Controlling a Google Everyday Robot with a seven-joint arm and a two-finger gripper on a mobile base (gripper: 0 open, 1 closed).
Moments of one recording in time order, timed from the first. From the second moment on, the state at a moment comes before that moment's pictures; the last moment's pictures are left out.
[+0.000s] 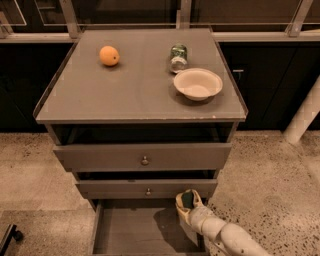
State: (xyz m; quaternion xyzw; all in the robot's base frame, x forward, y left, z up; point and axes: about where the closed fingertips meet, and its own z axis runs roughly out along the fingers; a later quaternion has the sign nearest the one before) arm 0.532 -0.112 0.368 -0.29 0.78 0.18 0.53
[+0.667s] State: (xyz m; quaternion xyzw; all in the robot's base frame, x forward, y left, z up) arm 0.493 -0.085 0.466 -0.34 0.72 0.11 0.60
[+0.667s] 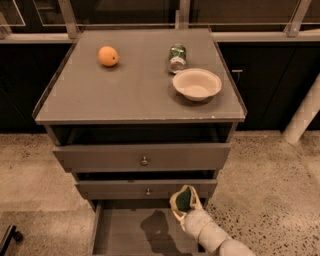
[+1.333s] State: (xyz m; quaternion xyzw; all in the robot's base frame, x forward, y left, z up) arm 0.483 -0.076 0.519 -0.35 0.69 0.09 0.63
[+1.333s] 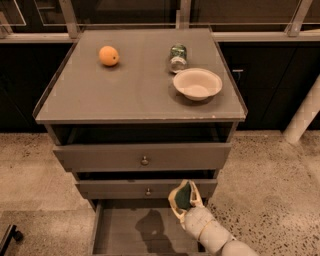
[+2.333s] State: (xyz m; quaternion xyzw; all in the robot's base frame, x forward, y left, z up) arm 0.492 -0.123 0.672 -0.41 0.56 0.07 0.72
